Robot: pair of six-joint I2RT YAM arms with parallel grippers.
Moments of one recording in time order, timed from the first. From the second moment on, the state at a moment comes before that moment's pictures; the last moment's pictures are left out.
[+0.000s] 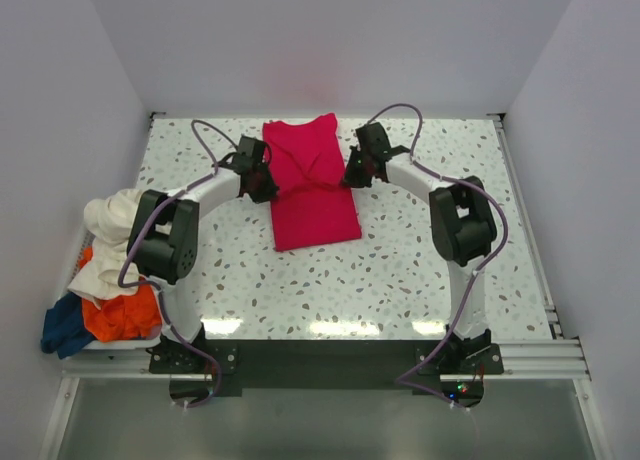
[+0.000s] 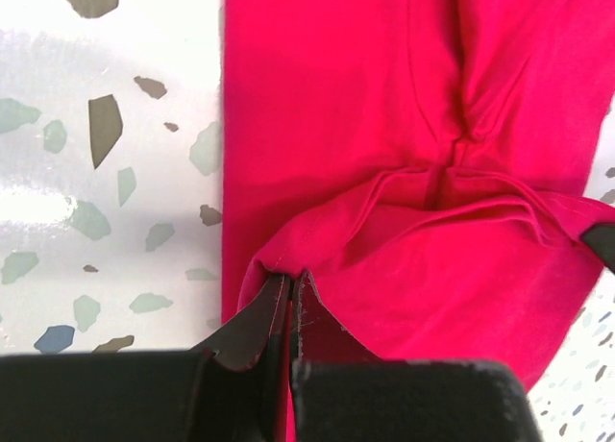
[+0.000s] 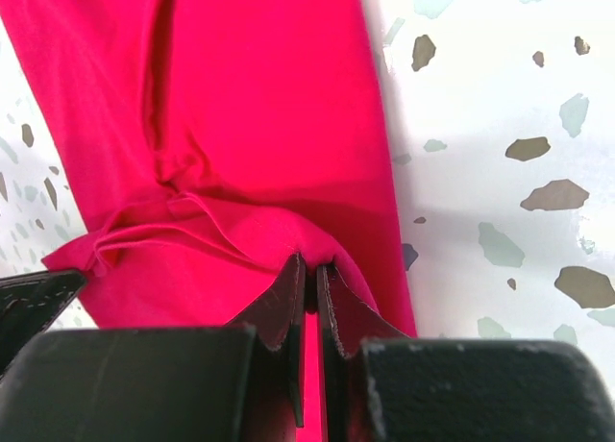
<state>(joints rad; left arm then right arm) -0.30 1.90 1.28 -0.34 0.02 -0.70 0.41 2.13 1.62 -0.38 -0.10 0.66</state>
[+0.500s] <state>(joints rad) -0.20 1.87 1.28 -0.28 0.07 -0.64 0.36 2.16 1.74 -0.40 -0.13 0.63</state>
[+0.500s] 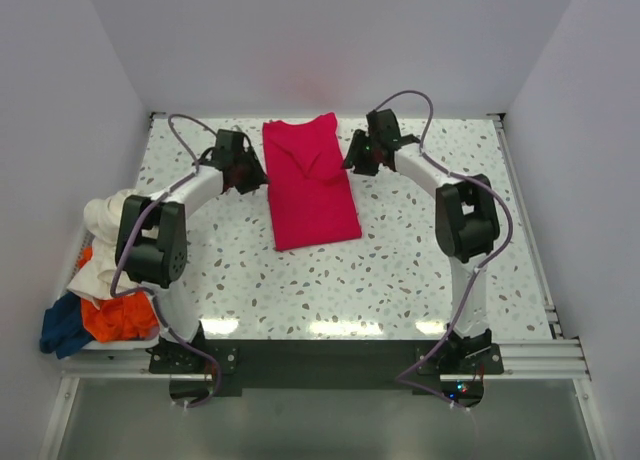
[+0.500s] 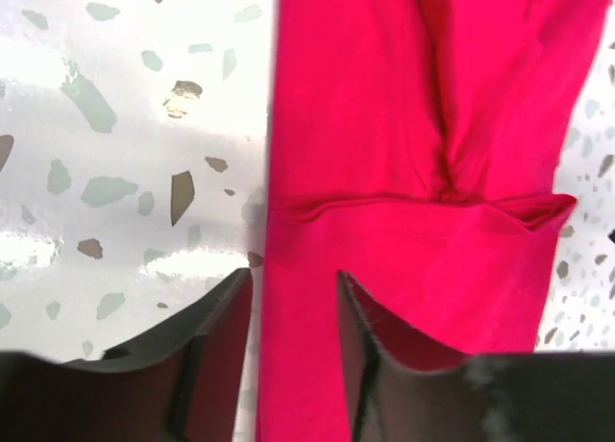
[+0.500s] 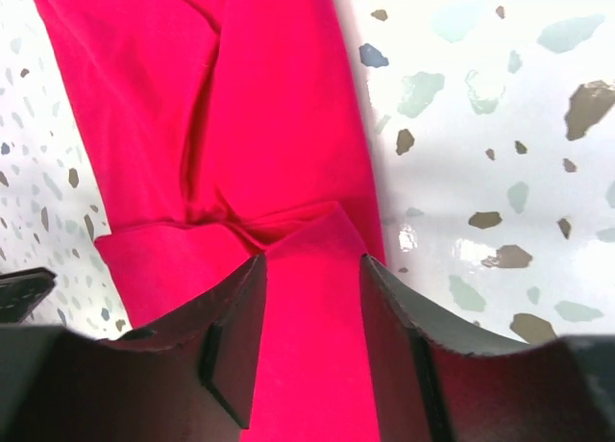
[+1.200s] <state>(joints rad) -0.30 2.02 1.33 -0.23 0.09 -0.65 0.42 2.25 1.75 -0.37 -0.13 0.54</state>
